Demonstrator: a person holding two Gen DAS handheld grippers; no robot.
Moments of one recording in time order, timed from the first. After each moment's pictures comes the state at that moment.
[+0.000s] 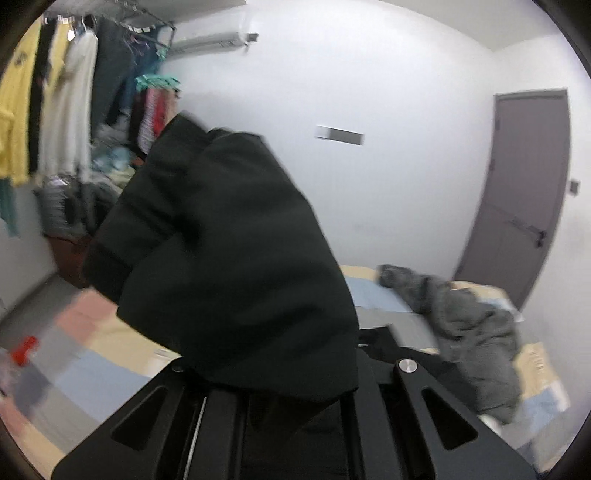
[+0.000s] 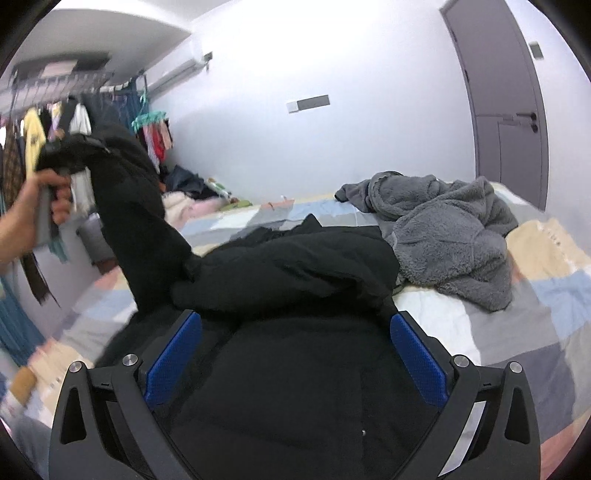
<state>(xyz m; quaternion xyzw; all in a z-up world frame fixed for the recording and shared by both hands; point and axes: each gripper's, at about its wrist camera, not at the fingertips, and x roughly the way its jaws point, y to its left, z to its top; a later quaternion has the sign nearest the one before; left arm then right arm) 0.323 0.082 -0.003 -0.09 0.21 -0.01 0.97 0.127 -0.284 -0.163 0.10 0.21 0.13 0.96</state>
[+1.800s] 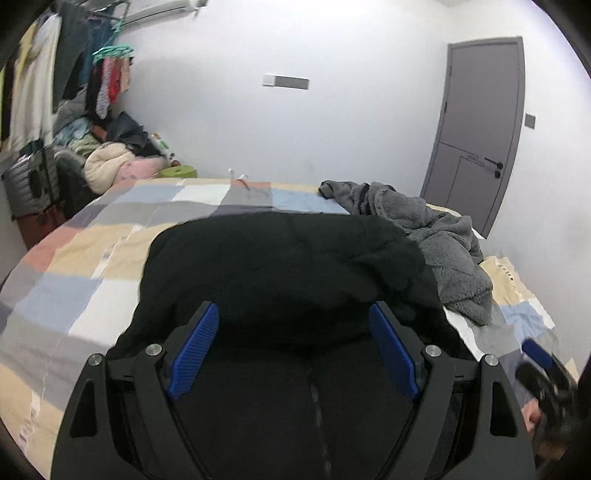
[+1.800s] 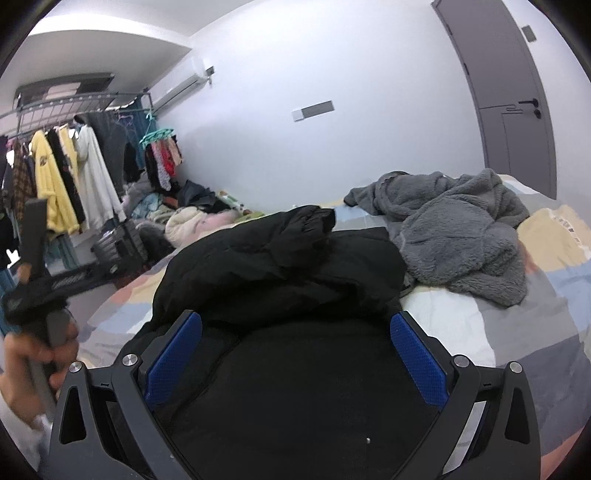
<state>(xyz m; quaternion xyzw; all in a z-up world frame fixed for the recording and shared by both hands) 0.198 -0.007 -0.134 -0.06 0.28 -0.07 0.96 0.136 -0.295 -0.174 0.11 0.20 0.15 0.96</state>
